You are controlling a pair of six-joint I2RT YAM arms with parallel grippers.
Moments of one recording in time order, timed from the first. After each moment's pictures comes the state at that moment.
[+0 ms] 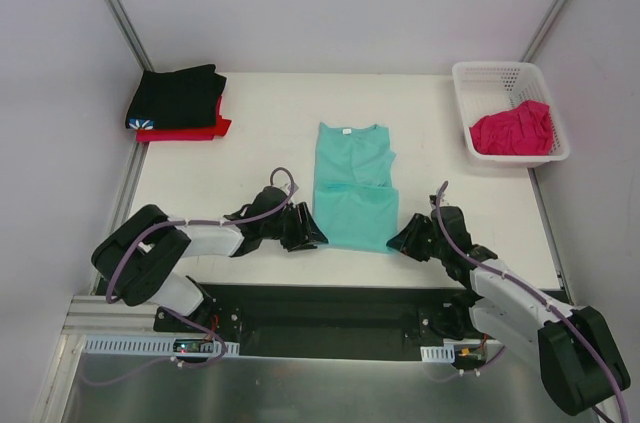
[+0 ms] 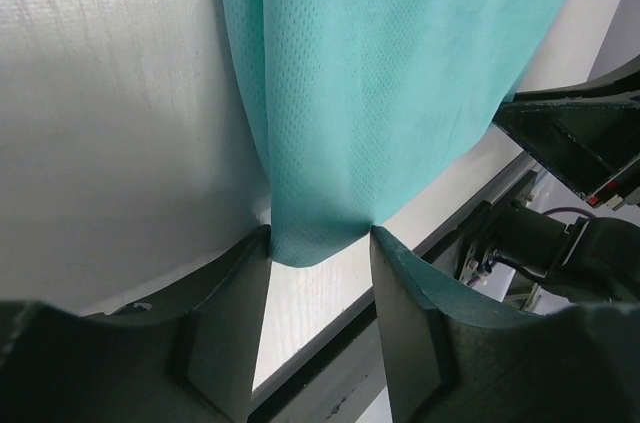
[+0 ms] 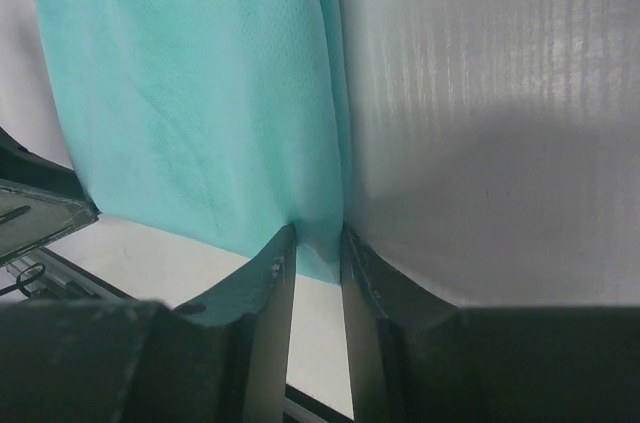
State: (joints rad) left arm -0.71 1.47 0.44 0.29 0.36 -1.04; right arm 0.42 0.89 0.19 -0.06 -0.21 0.82
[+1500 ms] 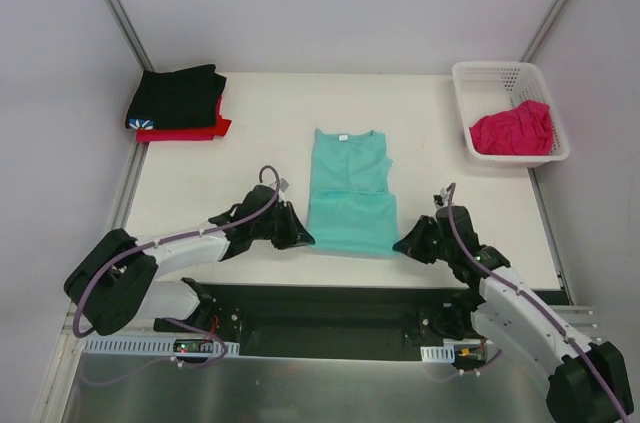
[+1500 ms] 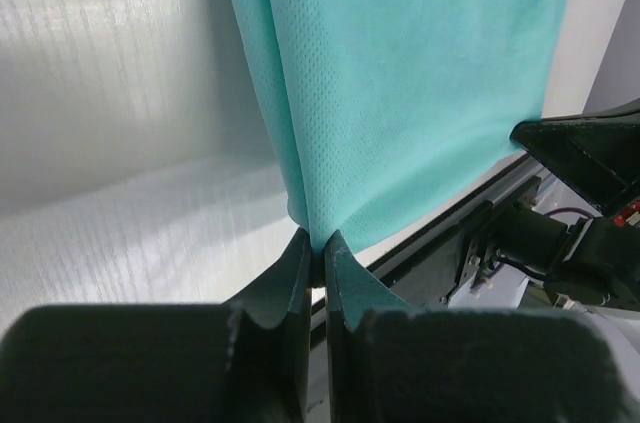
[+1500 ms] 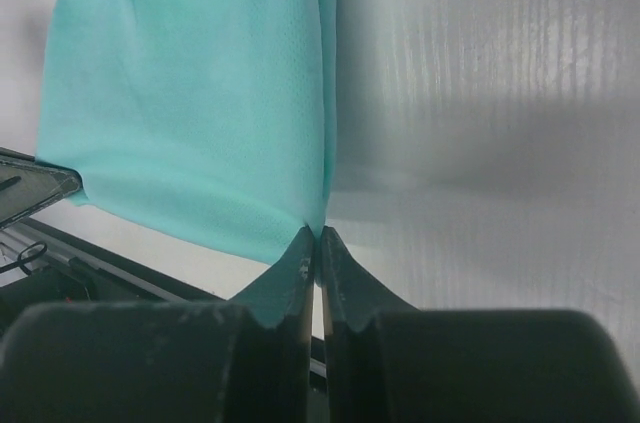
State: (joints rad) left arm -0.69 1.28 0.44 0.09 0.30 -1.01; right arm 0.43 0.74 0.27 -0.32 -0.20 0.79
